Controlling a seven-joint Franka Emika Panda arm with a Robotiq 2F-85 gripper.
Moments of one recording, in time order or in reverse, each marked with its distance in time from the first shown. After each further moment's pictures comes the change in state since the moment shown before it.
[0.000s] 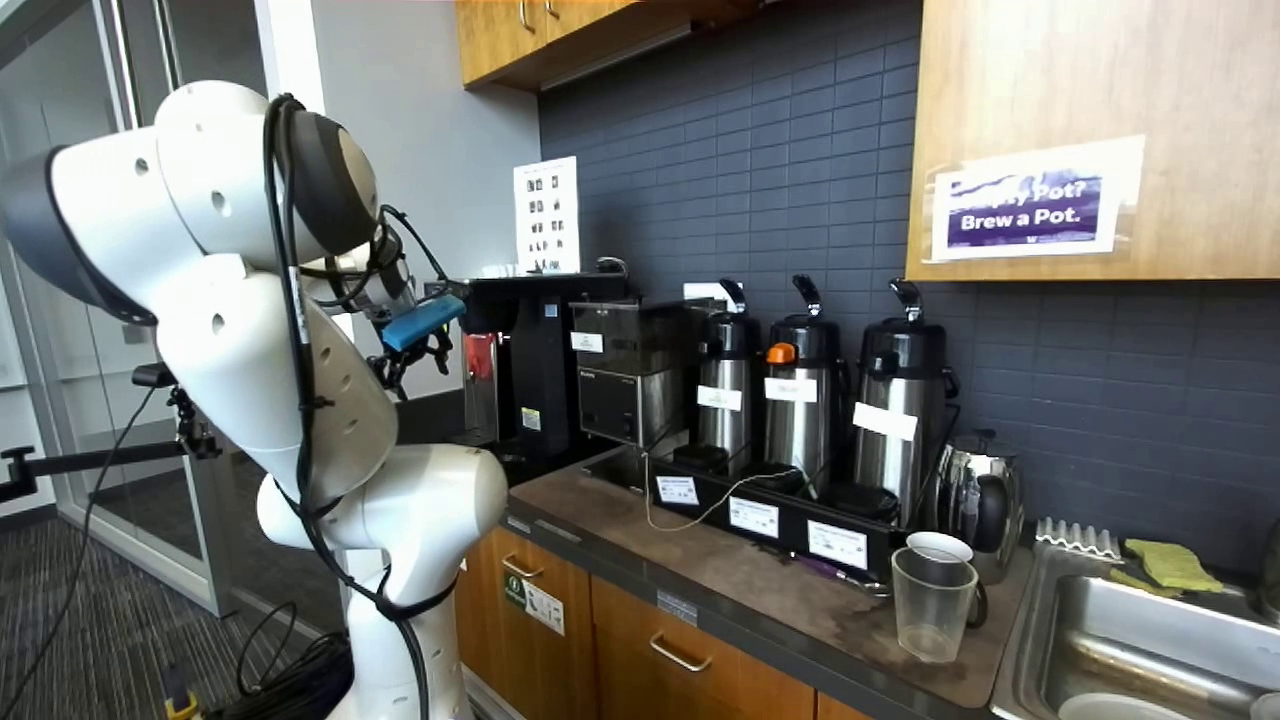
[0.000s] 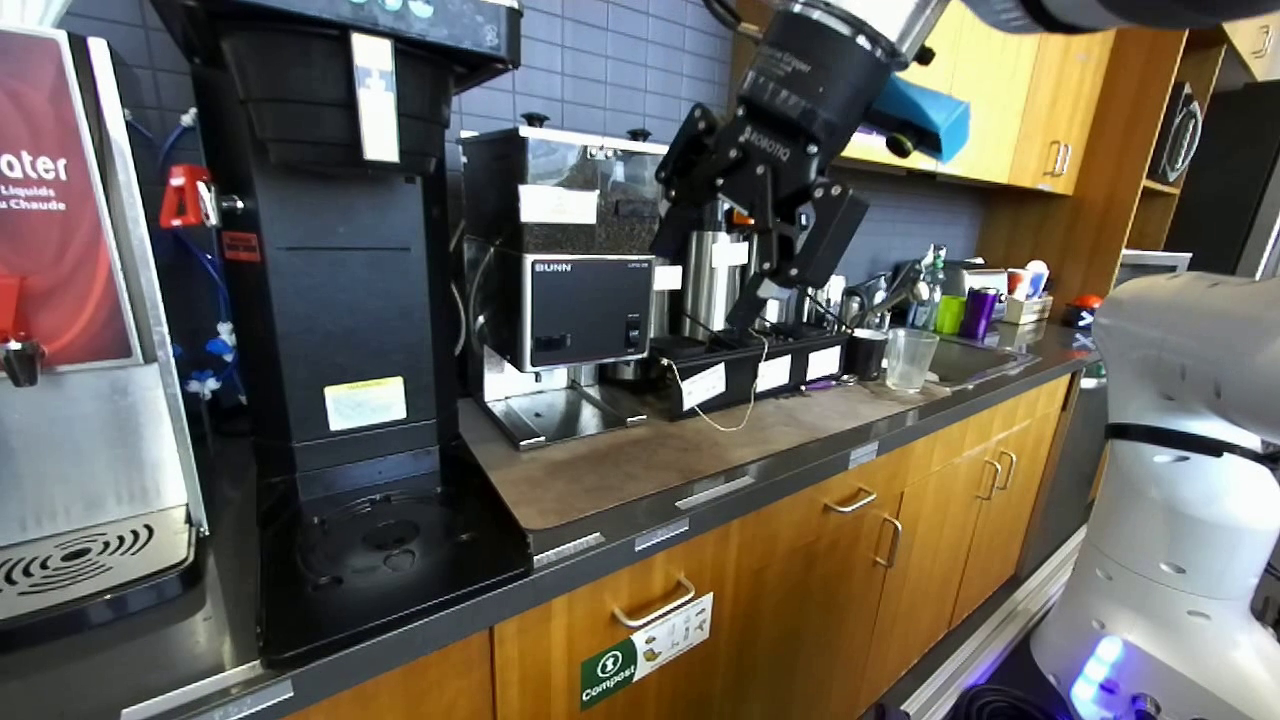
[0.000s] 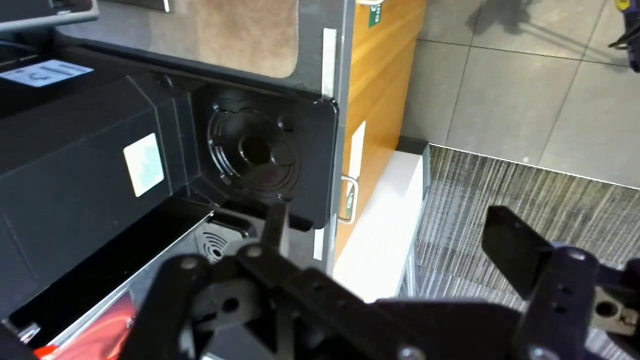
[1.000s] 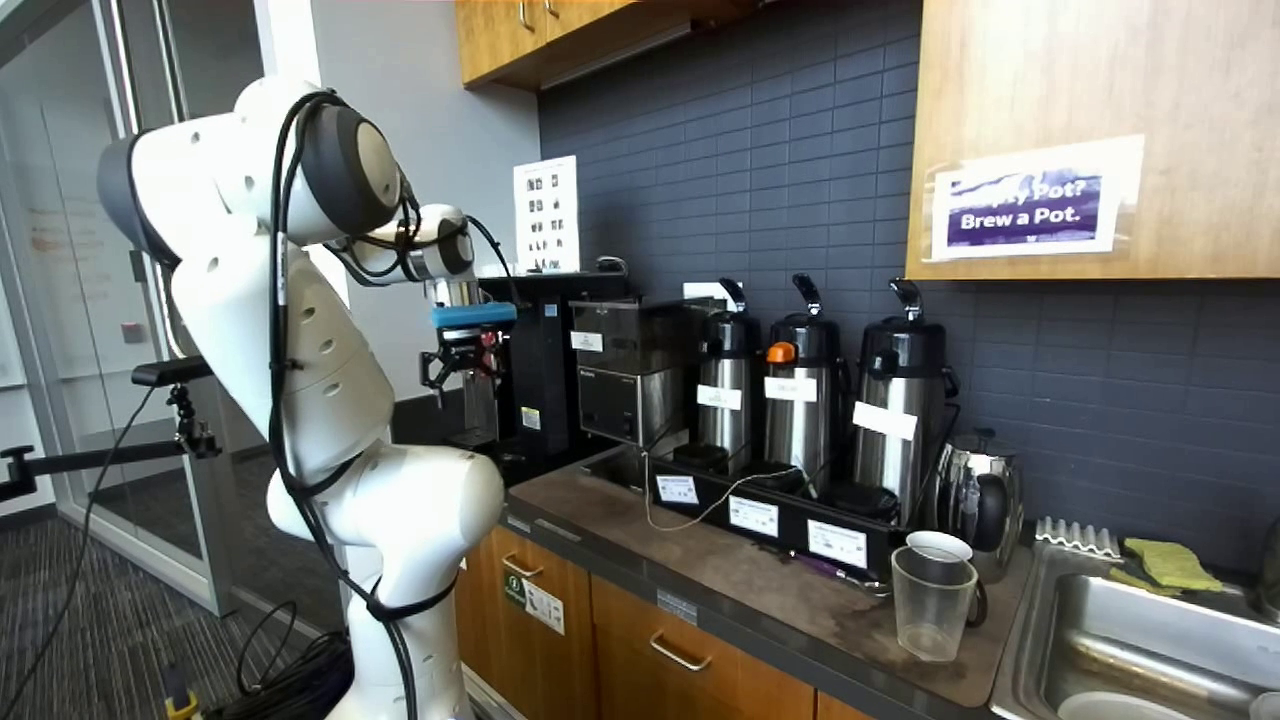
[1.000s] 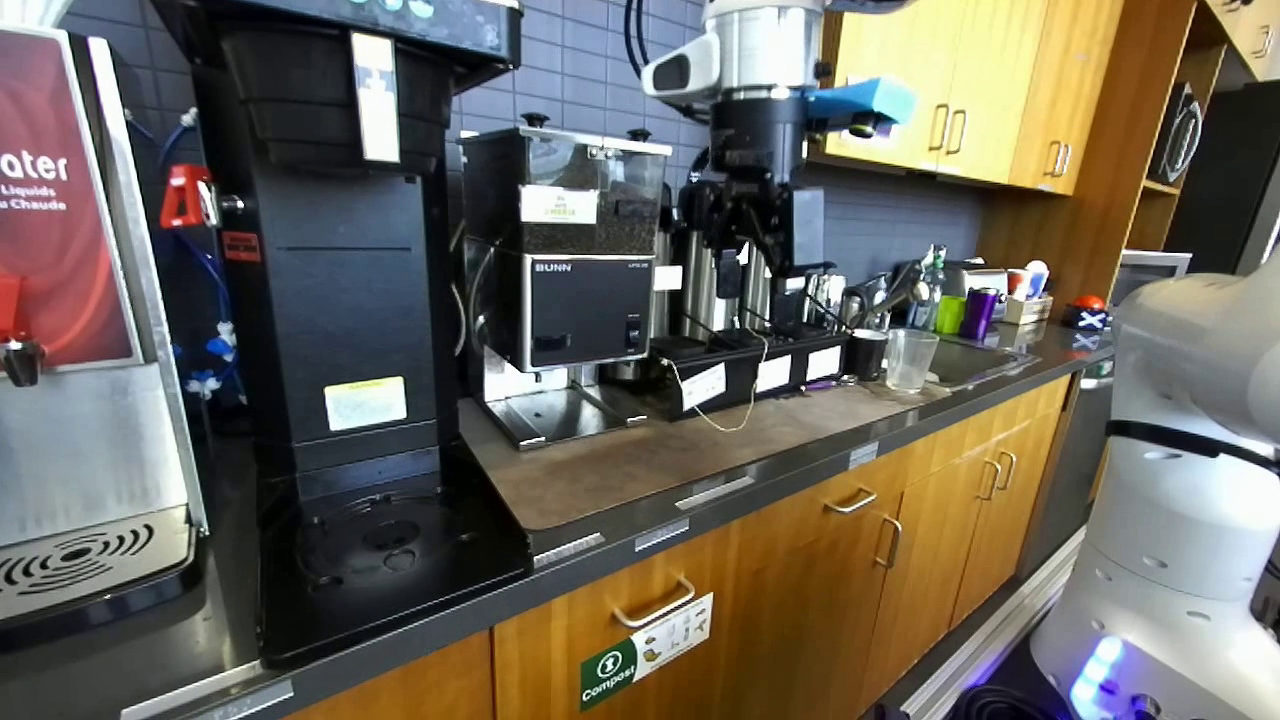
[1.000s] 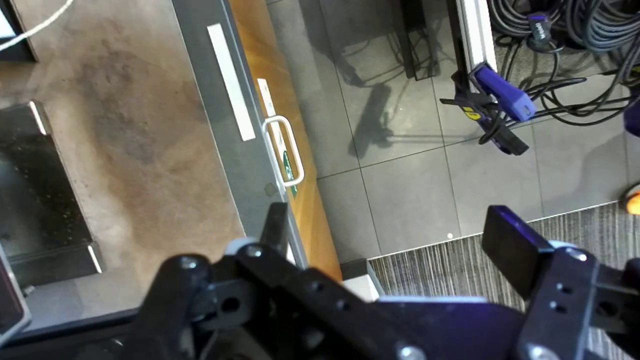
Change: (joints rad) arm -0.190 0.204 -0.078 0.229 0.067 -0.516 0.058
